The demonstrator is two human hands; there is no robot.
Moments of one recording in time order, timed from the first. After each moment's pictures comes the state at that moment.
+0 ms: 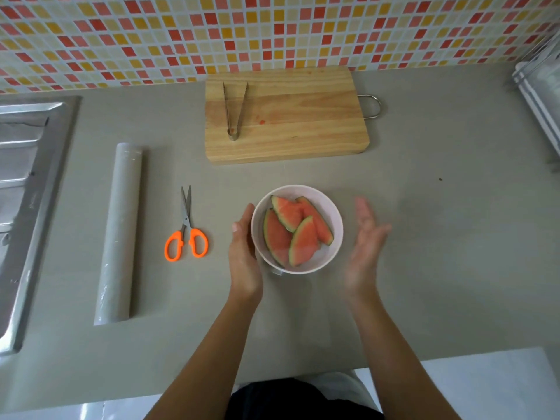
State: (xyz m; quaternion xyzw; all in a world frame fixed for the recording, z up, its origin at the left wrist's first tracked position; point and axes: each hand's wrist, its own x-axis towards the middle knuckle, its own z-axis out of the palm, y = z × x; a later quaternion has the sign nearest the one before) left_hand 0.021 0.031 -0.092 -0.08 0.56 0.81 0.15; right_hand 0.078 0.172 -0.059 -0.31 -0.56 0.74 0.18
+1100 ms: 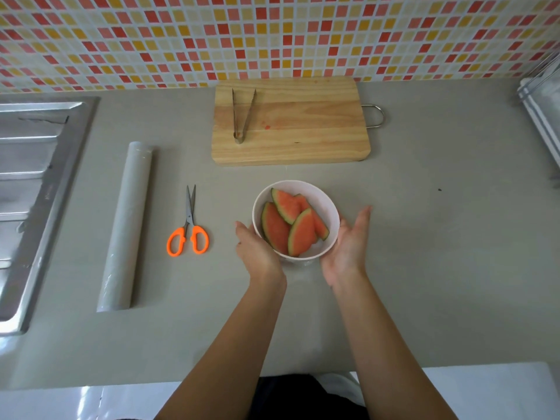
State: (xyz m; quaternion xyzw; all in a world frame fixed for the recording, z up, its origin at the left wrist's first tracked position) left_hand 0.023 0.076 -0.053 -0.40 0.51 0.75 0.14; right_hand 0.048 0.174 -0.053 -0.35 -0.34 0.87 0.07
